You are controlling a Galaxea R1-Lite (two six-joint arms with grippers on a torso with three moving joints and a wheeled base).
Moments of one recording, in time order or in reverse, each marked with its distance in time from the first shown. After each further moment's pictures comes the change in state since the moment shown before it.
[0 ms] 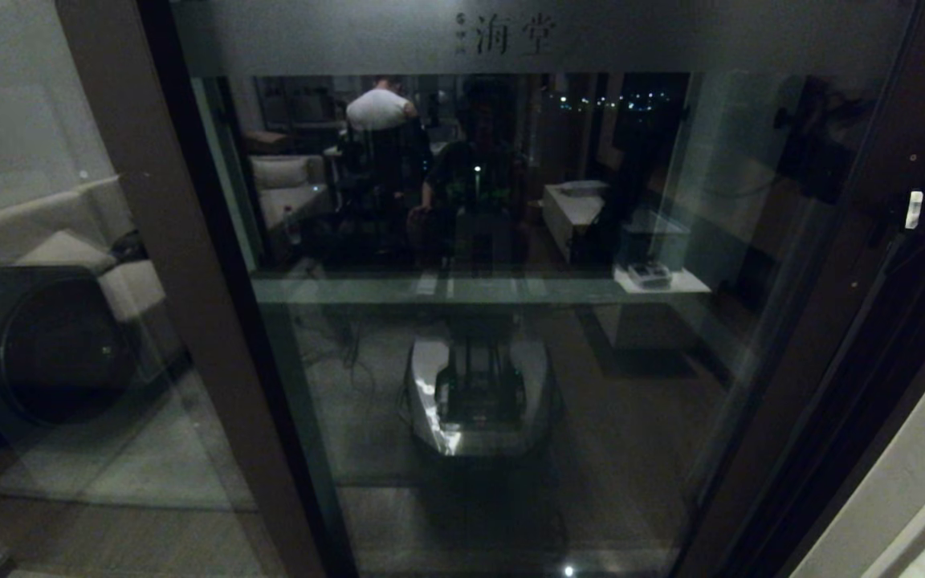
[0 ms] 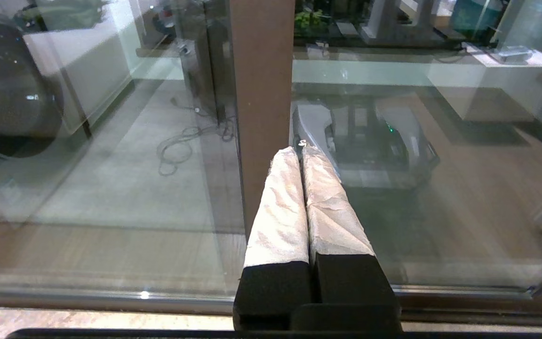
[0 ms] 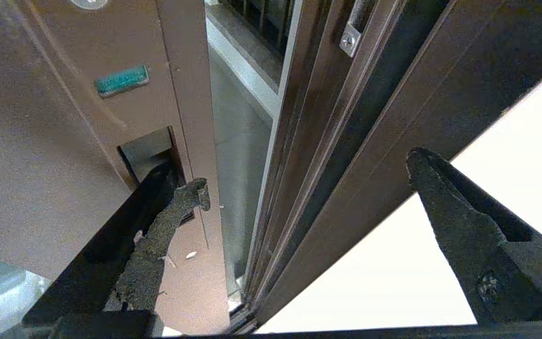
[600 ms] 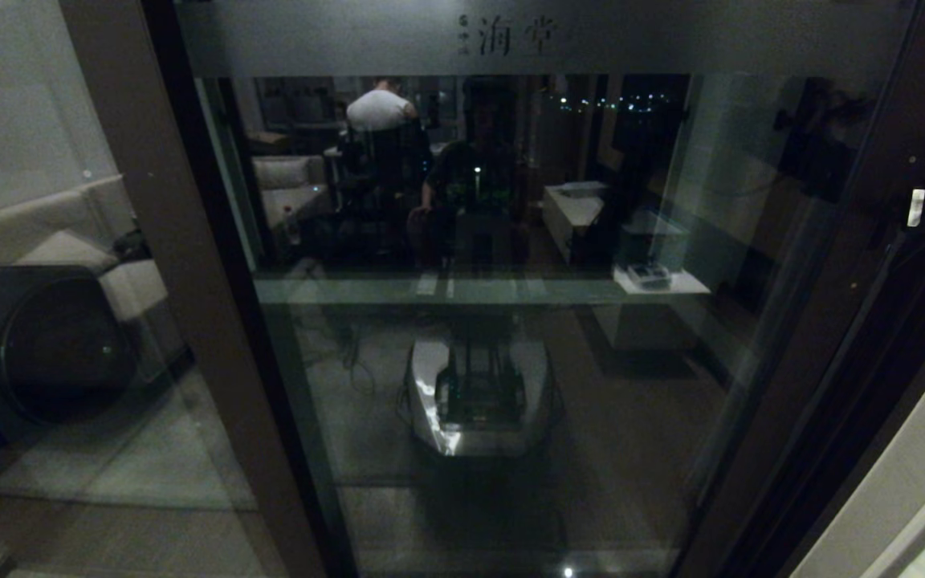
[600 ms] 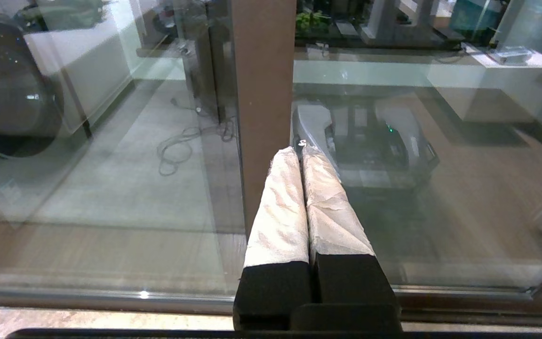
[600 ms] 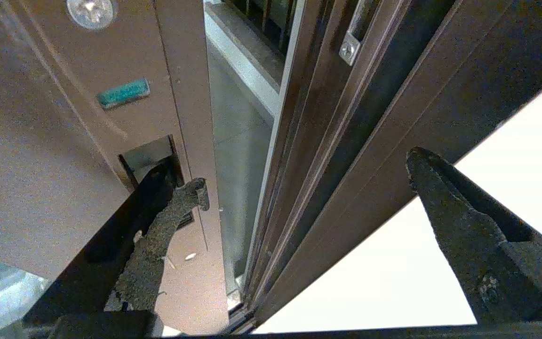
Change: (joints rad) left arm 0.000 0.000 0.000 0.000 0.000 0.000; right arm -0.044 0.018 -0.037 0.011 0.005 -0.007
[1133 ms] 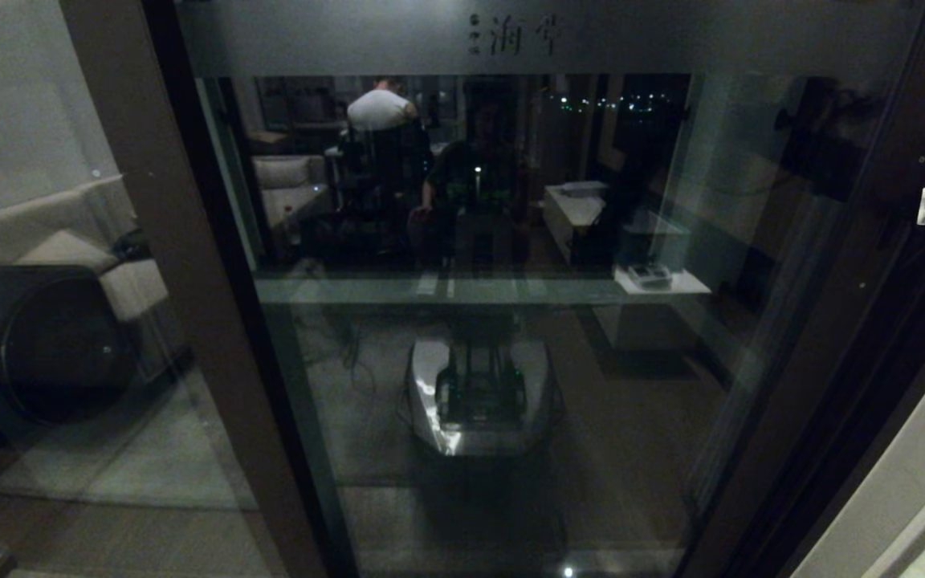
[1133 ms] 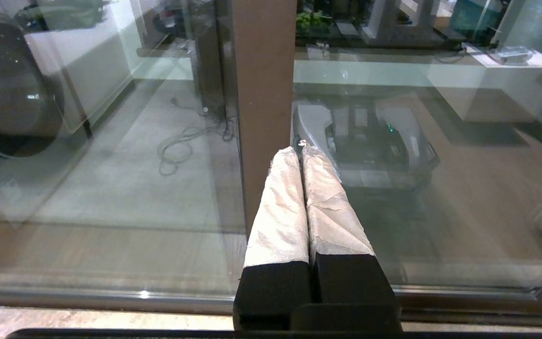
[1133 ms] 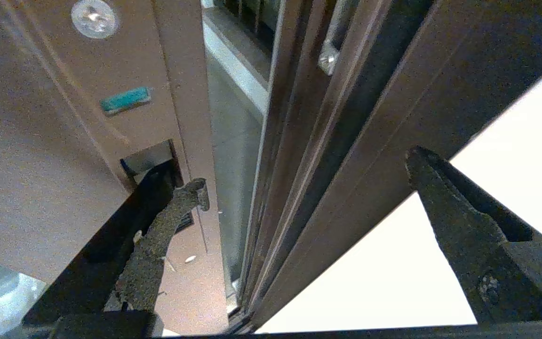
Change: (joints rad) left arm 0.000 0.000 0.000 0.000 0.000 0.000; right arm -0.031 0.003 -0.014 -0.006 -0.004 -0.003
